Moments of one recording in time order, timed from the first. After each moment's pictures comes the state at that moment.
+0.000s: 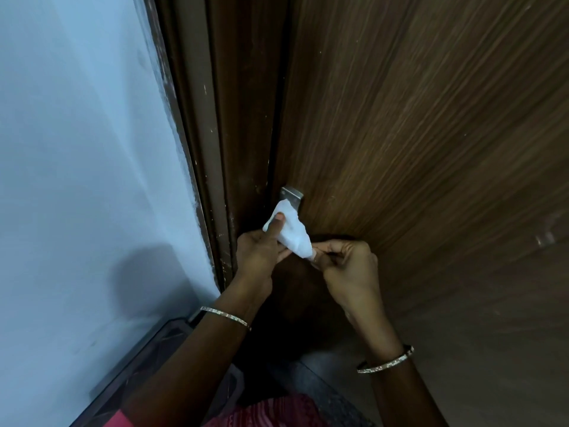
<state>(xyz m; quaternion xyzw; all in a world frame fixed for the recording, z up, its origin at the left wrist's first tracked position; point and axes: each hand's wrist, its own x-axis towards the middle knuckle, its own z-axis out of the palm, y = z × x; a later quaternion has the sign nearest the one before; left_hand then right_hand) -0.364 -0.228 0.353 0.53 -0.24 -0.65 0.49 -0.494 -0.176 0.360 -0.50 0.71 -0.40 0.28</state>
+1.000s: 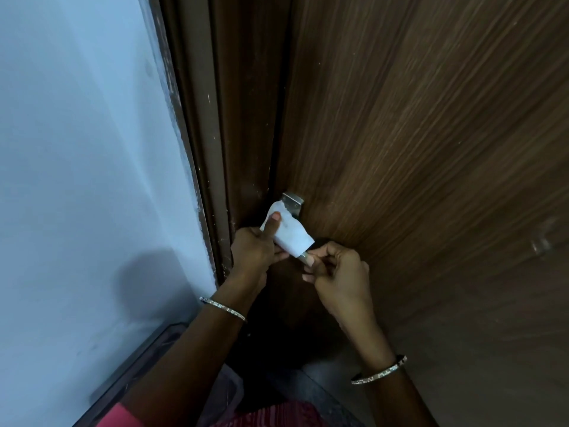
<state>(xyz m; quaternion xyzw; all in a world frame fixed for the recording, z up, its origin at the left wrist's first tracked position) -0.352 -0.252 0.338 0.56 -0.29 -0.63 0.46 -0.488 -0.176 0.349 -0.51 0.70 -0.39 0.31</state>
